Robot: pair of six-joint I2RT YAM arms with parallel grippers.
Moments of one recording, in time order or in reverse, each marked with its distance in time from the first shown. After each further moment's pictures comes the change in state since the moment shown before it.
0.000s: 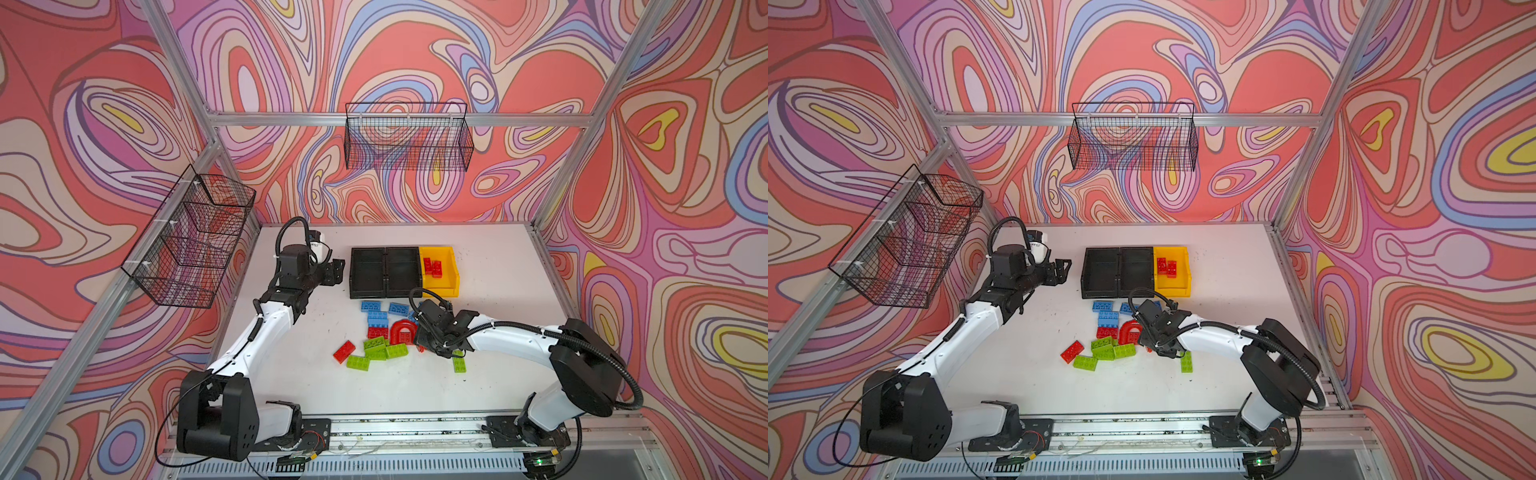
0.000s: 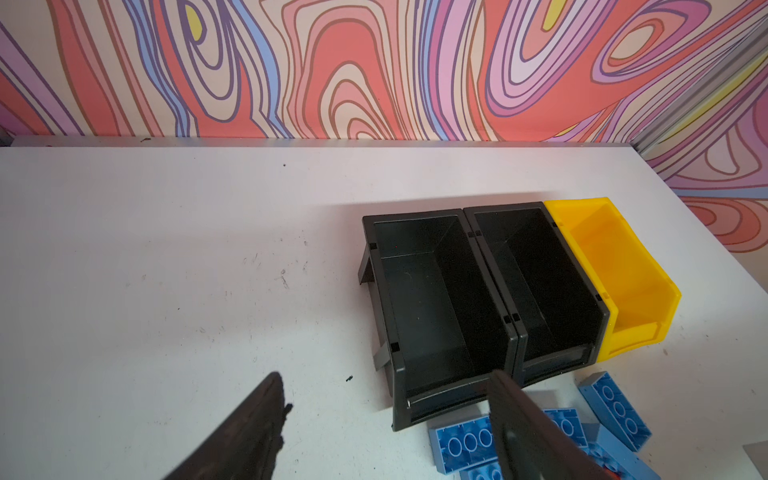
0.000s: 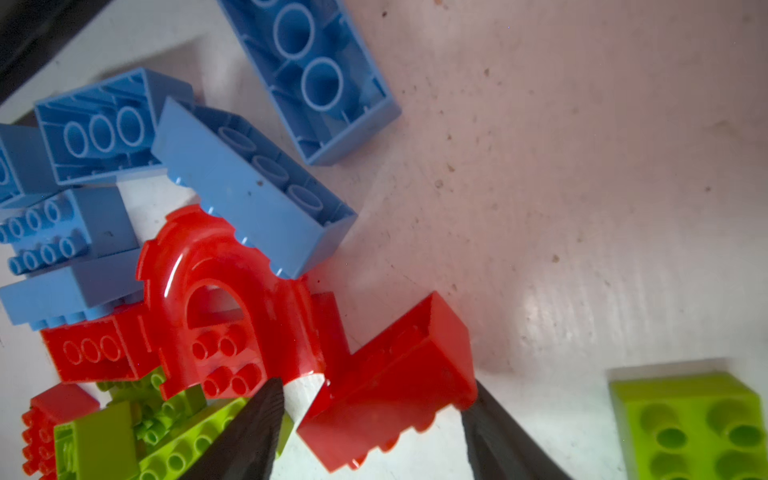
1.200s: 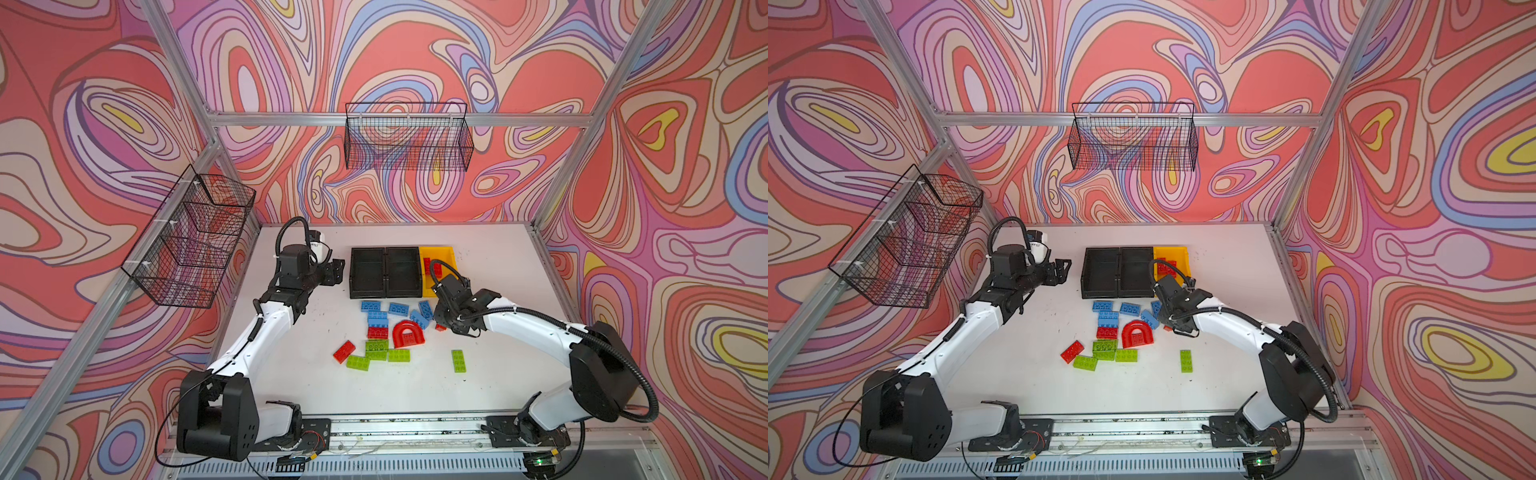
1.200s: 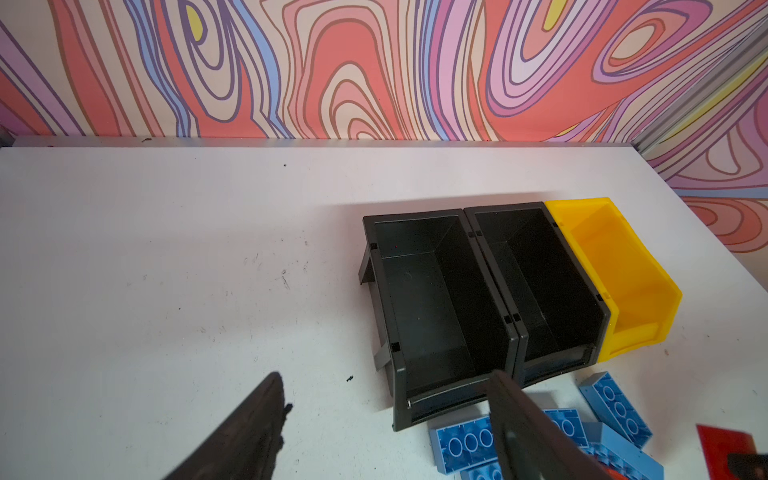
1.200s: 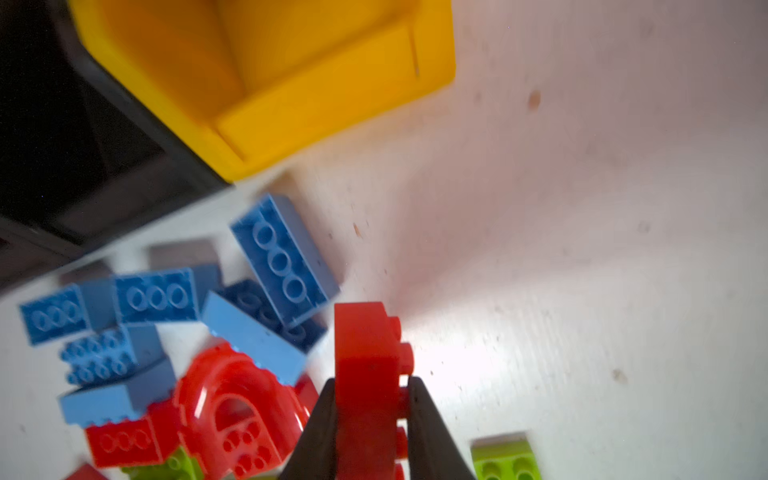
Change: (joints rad) left arm 0.000 0.000 0.000 0.000 0.000 0.000; right arm -0.238 -0.069 0.167 -0.143 0.092 -0.256
